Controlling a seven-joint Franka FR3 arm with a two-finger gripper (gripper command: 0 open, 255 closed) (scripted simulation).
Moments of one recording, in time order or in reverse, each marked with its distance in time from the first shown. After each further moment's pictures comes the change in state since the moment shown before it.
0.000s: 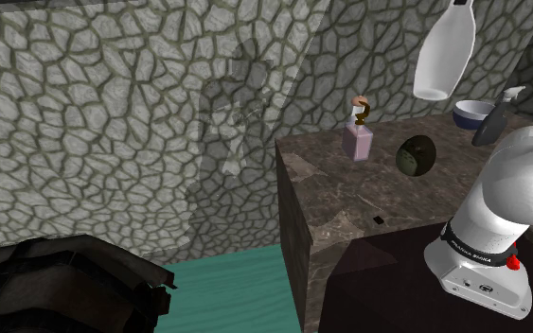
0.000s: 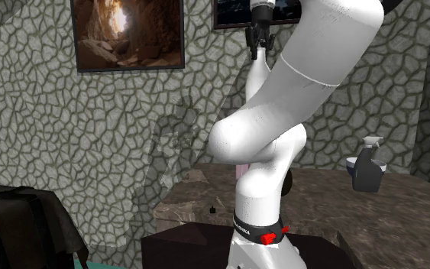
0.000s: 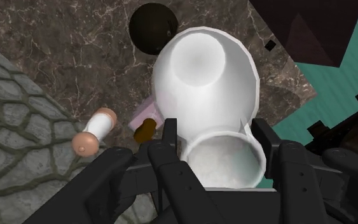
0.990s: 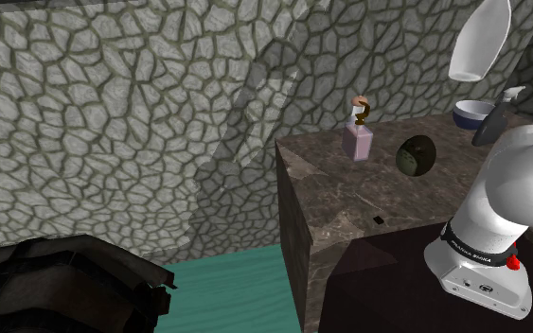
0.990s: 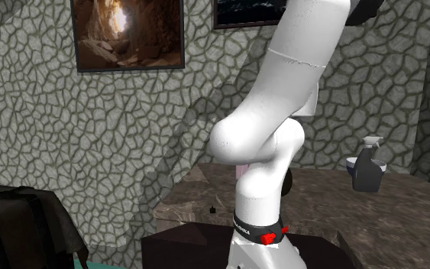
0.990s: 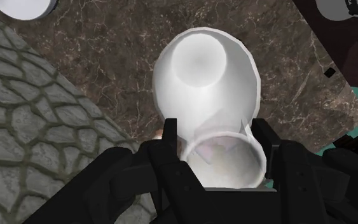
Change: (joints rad) arm 0.073 0.231 -0.443 0.305 -0.109 0.026 -0.422
